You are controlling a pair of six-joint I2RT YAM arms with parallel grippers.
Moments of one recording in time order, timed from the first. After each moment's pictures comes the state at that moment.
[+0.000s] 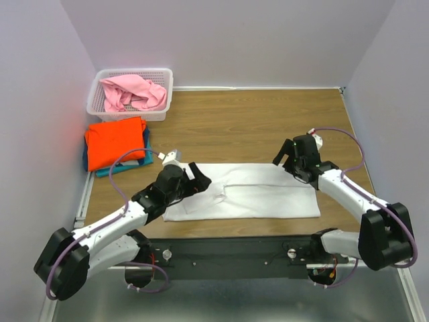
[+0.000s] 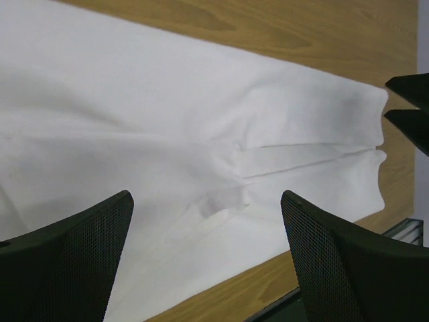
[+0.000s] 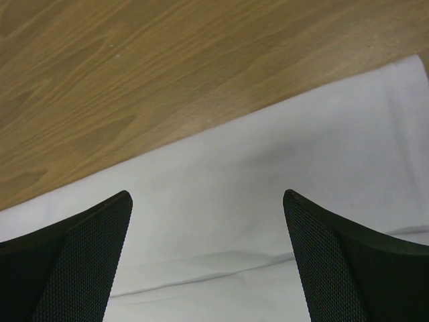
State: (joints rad) left arm -0.67 0.95 0.43 0.00 -0.10 -0.88; right arm 0.32 1.24 0.69 -0.24 0.20 0.70
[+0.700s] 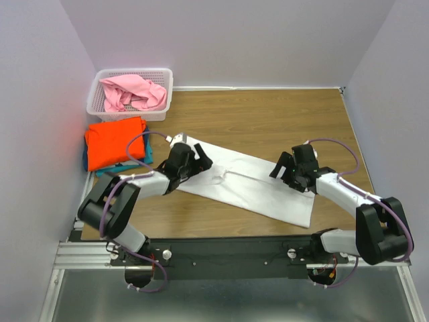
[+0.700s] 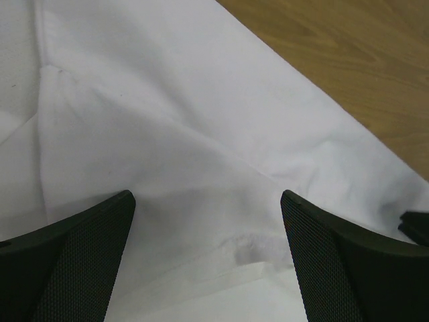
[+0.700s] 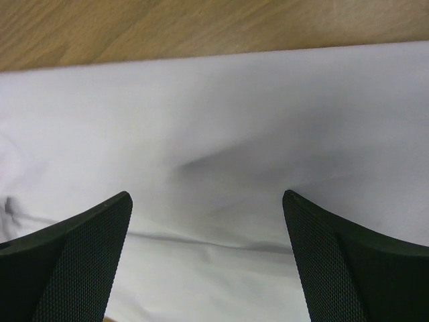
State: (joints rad) left arm -0.53 1.48 0.56 0.31 -0.05 -0.82; right arm 0.27 1.32 0.61 -0.26 0.06 0.72
